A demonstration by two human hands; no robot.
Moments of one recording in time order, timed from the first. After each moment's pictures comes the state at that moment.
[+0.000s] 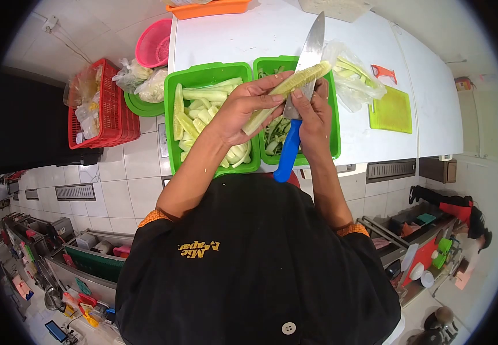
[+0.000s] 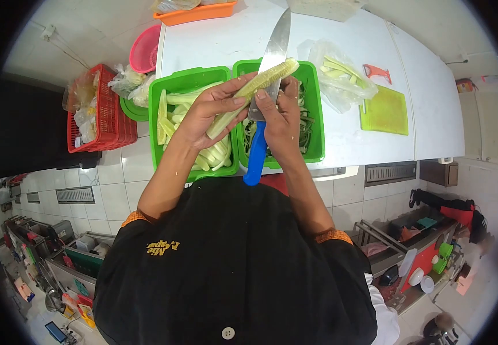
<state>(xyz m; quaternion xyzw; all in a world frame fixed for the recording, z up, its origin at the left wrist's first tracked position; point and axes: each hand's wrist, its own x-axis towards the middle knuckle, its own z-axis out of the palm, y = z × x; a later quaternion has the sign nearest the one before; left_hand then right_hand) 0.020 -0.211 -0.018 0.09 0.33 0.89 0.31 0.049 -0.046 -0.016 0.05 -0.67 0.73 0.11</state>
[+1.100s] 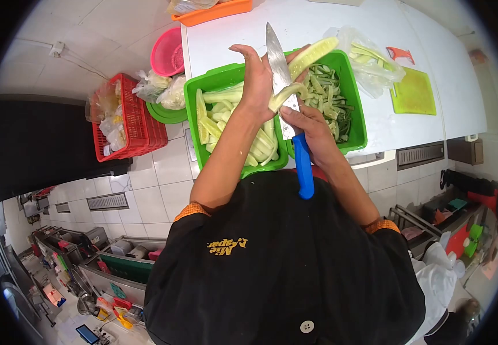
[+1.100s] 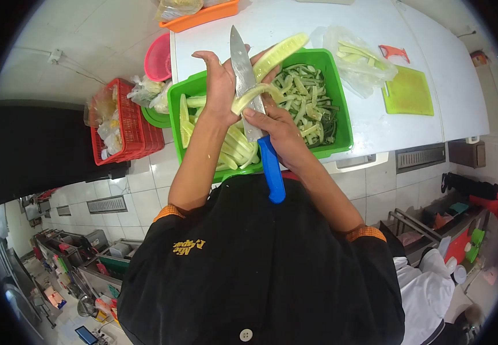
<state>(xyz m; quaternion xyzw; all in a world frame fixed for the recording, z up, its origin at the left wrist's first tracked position) -0.014 -0.192 -0.006 0.02 0.42 0.88 0.21 0.078 -0.070 -0.017 -0.04 -0.51 0.84 -0.18</state>
